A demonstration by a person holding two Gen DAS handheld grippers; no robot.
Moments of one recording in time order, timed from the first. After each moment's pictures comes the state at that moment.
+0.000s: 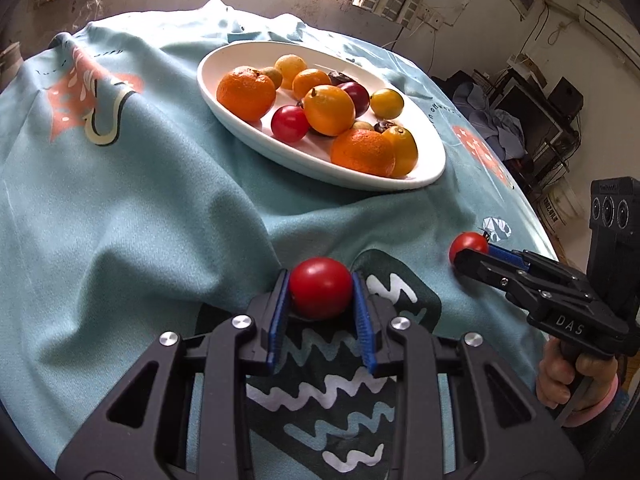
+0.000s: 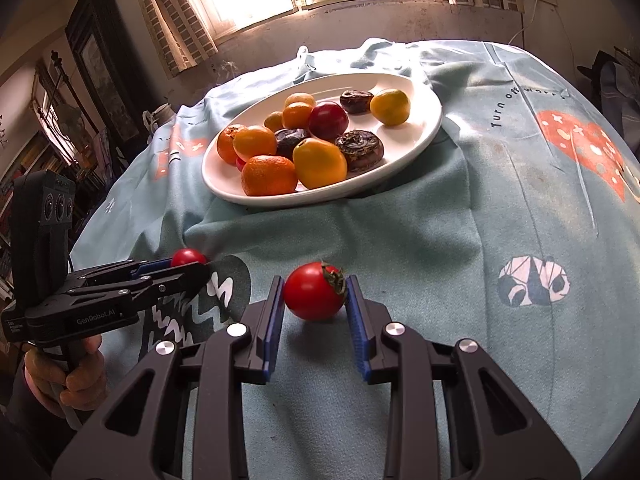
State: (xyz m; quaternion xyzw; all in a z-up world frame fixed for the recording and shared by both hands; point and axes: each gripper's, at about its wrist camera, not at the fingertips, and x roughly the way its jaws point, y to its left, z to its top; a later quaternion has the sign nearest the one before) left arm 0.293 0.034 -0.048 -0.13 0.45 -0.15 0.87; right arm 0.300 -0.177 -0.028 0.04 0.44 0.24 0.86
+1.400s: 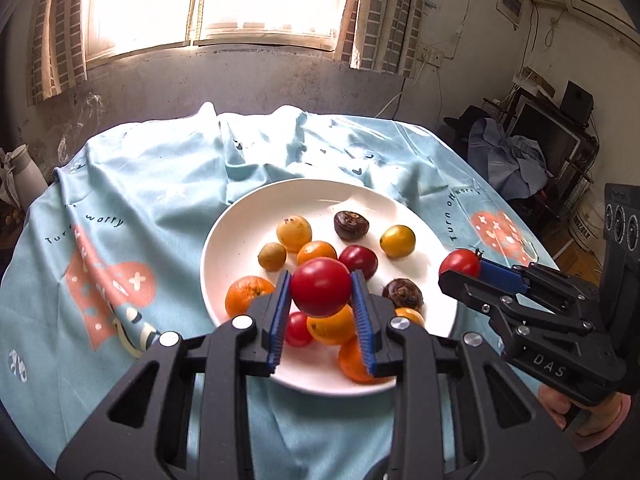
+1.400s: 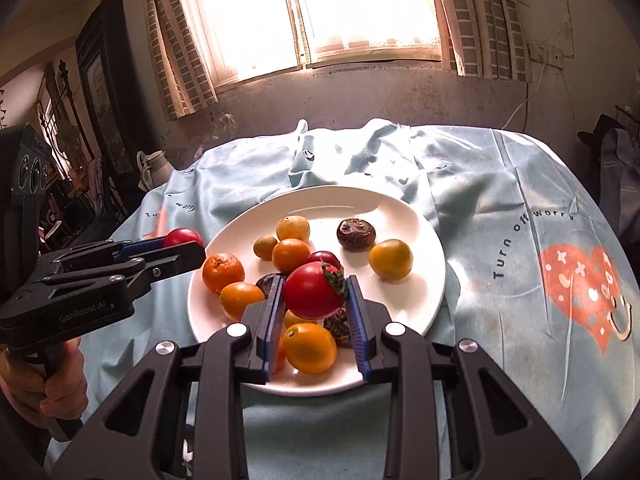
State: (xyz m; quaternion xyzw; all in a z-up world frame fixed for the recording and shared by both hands) left arm 0.387 0.019 0.044 -0.04 0.37 -0.10 0.92; right arm 0.386 -0.155 0.033 0.02 0.35 0.23 0.91
